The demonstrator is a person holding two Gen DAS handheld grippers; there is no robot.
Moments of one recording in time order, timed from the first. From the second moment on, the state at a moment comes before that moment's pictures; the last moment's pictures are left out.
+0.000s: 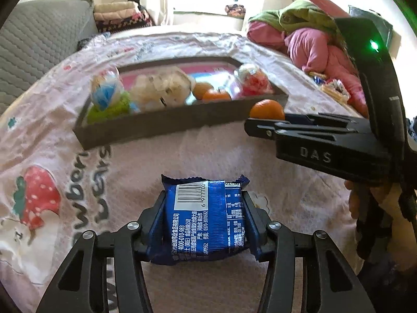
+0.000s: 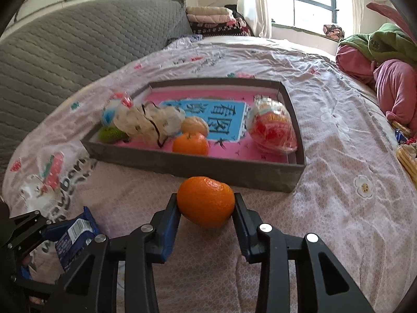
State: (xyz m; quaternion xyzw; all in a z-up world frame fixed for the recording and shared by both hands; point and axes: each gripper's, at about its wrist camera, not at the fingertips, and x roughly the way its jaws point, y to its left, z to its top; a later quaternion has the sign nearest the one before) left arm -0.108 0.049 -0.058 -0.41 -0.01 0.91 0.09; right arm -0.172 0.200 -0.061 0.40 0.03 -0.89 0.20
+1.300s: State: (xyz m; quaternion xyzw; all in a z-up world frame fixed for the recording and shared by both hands) left arm -0.183 -0.004 0.022 -0.34 -0.01 0.94 0.04; right arm -0.184 0.201 0.016 0.28 0.00 -0.93 0.24
